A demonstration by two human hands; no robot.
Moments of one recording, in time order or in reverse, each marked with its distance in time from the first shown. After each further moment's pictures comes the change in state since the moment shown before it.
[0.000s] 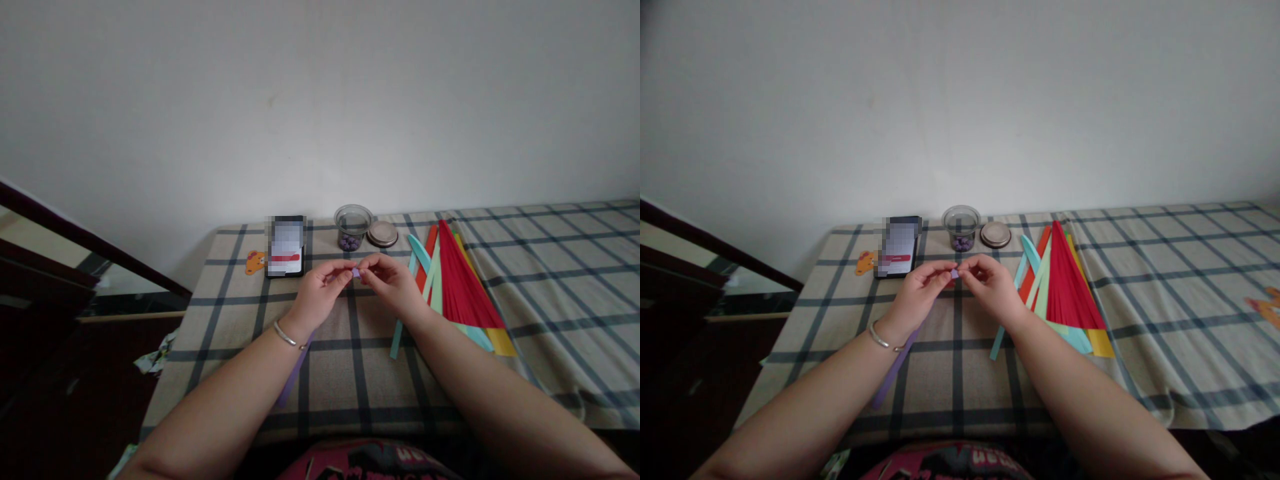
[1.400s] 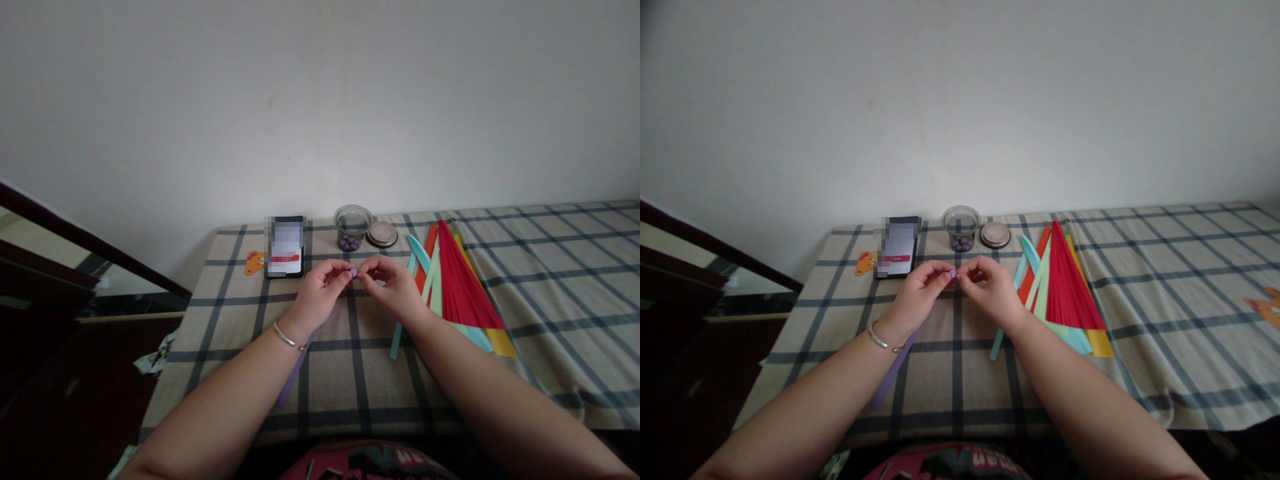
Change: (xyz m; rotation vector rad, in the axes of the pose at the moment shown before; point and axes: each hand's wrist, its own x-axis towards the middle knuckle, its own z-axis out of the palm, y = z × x) left_hand 0.001 -0.001 0.001 0.031 0.011 -0.012; right_hand -0.003 -0.004 0.000 -0.117 0.016 -0.069
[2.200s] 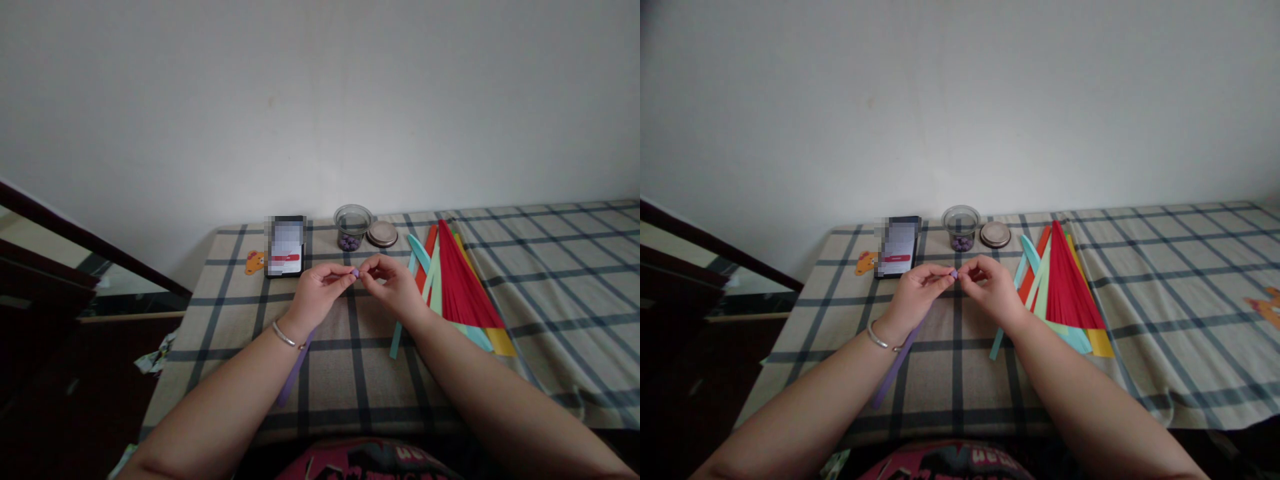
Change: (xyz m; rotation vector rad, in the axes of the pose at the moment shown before) left_hand 0.000 0.003 -0.001 -0.016 0.047 0.026; right_hand 0.001 0.003 -0.001 -0.015 -0.007 -0.022
